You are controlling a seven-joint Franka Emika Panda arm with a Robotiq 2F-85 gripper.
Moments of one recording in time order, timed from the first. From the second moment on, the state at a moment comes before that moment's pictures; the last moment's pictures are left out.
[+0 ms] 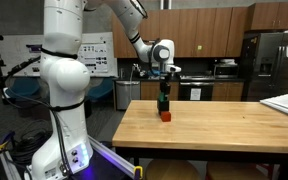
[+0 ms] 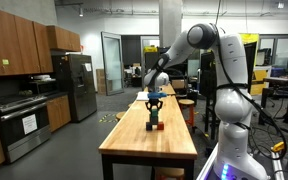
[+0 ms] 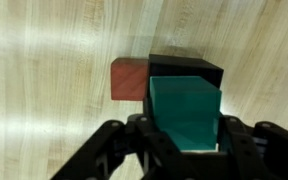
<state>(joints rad) -0.09 0.16 -0.14 -2.20 0.04 2.35 0.50</state>
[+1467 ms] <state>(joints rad) -0.09 0.15 -0.19 -2.20 0.08 2.40 0.79</state>
